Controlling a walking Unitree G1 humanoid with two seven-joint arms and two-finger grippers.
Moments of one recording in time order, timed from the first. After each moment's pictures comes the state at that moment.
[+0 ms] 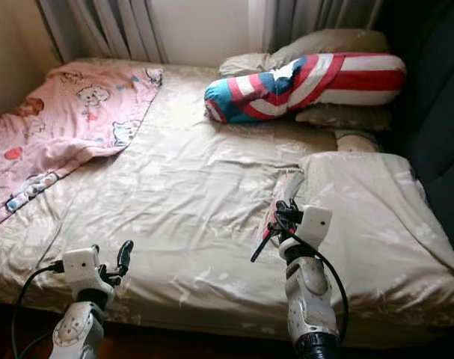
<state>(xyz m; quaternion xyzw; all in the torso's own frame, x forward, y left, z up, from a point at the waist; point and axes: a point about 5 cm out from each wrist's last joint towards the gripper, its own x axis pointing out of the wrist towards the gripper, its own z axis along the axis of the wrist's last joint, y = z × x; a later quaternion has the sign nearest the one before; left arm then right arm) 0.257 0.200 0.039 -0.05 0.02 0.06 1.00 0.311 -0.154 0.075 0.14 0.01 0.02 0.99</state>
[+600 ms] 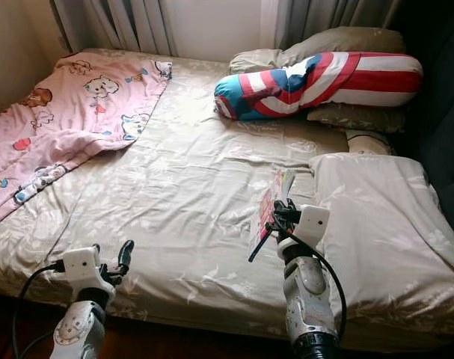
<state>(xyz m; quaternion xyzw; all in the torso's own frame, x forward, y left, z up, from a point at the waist) 0.258 0.196 0.042 -0.05 0.02 0.05 1.00 0.311 -0.152 0.075 0.14 0.01 0.03 0.99</state>
